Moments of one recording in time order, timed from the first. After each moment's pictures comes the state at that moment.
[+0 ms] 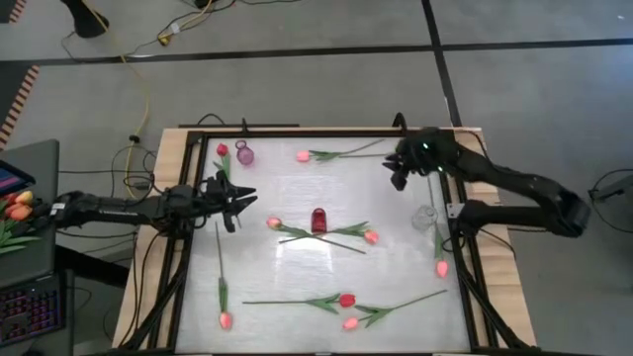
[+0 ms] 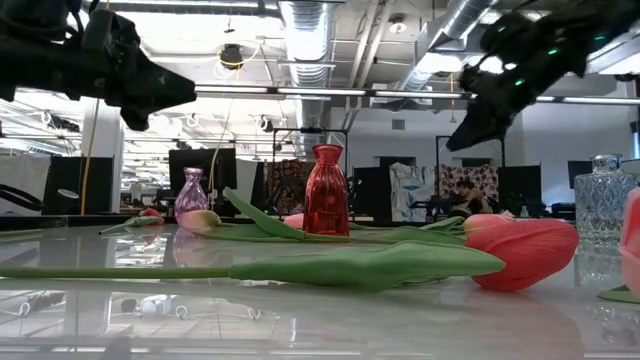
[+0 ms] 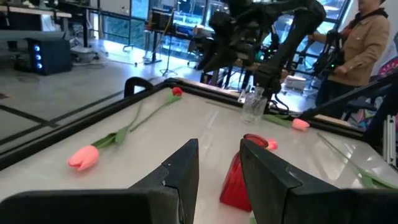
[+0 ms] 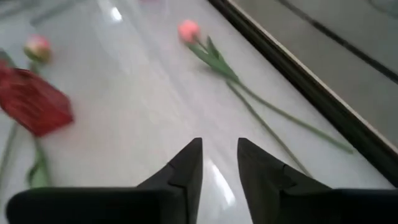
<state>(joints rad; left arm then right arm) 0.07 0.43 0.09 0.31 -0.22 -0.21 -0.69 1.01 0.62 -0.27 -0.16 -0.10</state>
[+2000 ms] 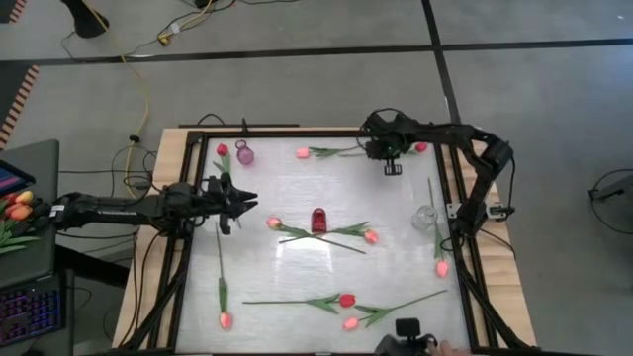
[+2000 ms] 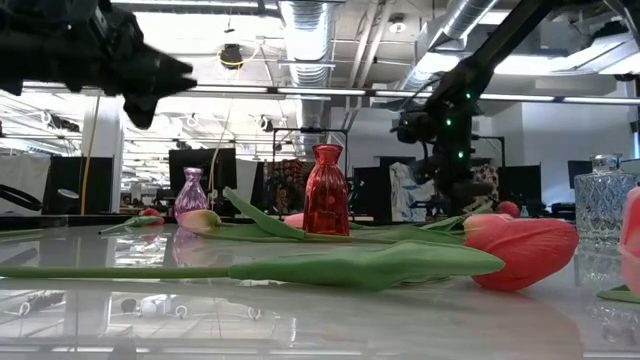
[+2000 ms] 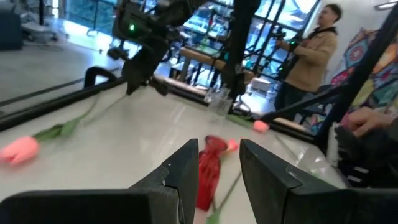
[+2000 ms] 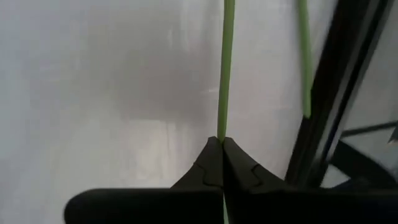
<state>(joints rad) 0.09 0.43 0.14 0.29 -0.07 -0.32 -0.72 1.79 1.11 -0.68 0.32 -0.82</state>
